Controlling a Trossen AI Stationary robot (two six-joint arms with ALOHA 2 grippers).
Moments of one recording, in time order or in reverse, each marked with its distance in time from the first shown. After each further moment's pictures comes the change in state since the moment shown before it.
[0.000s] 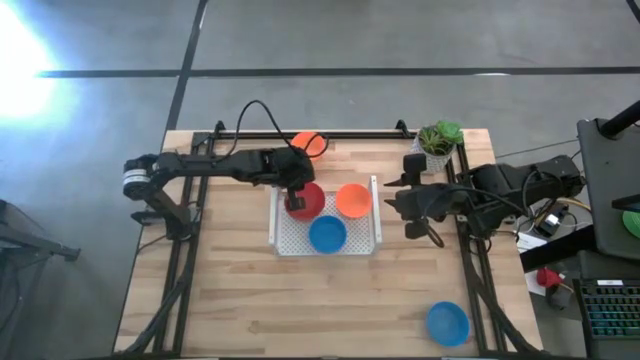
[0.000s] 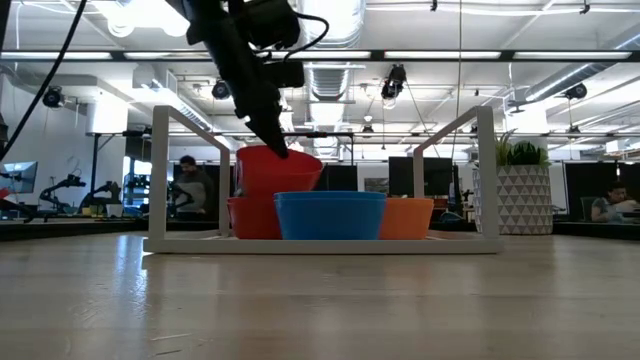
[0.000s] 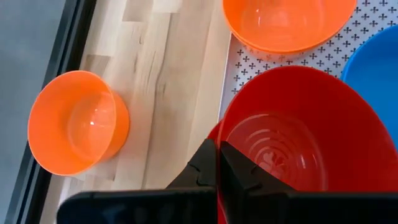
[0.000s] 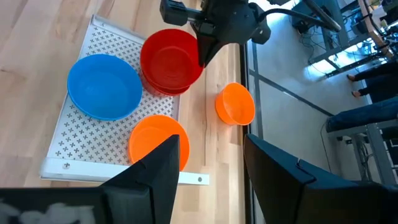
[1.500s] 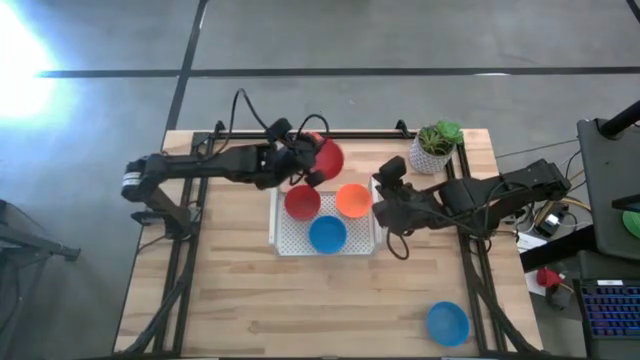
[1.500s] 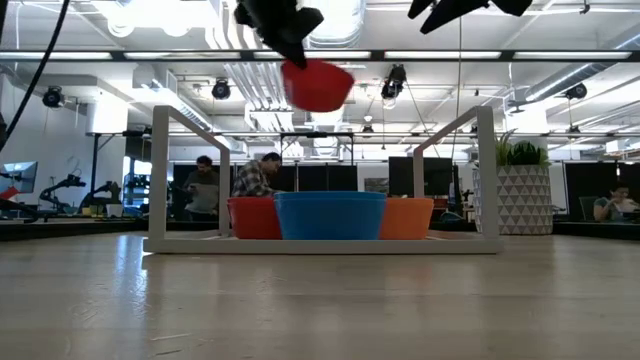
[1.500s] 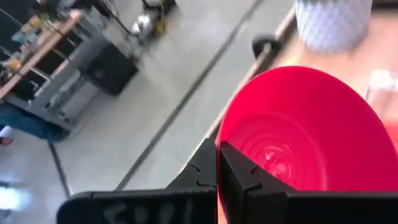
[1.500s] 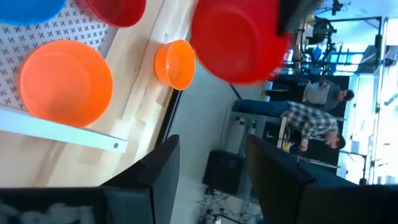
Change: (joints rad) left arm -0.140 0.002 0.341 -0.053 -0.608 -0.179; right arm 0.000 0.174 0.003 -0.004 0.327 -0.362
